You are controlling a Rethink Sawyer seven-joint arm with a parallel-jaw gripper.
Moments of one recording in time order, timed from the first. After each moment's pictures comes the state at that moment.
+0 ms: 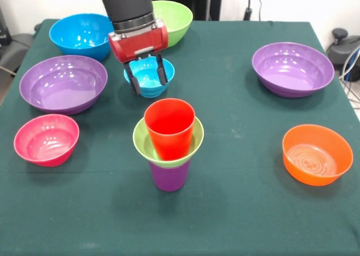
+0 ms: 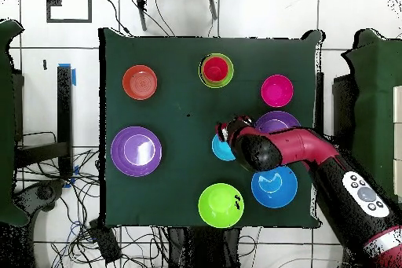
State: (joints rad) arm -1.01 -0.47 0.79 1.81 -0.85 0.39 1.56
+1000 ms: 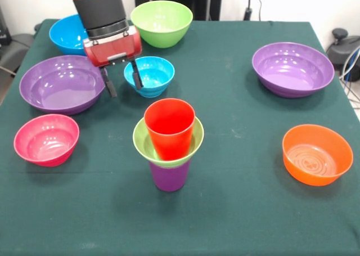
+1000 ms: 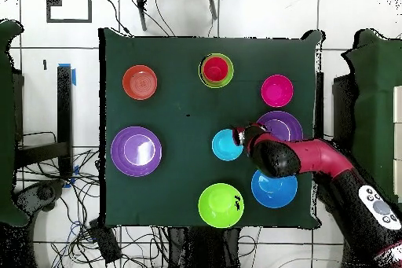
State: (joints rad) arm -1.13 -0.40 0.79 1.79 -0.86 0.38 1.56
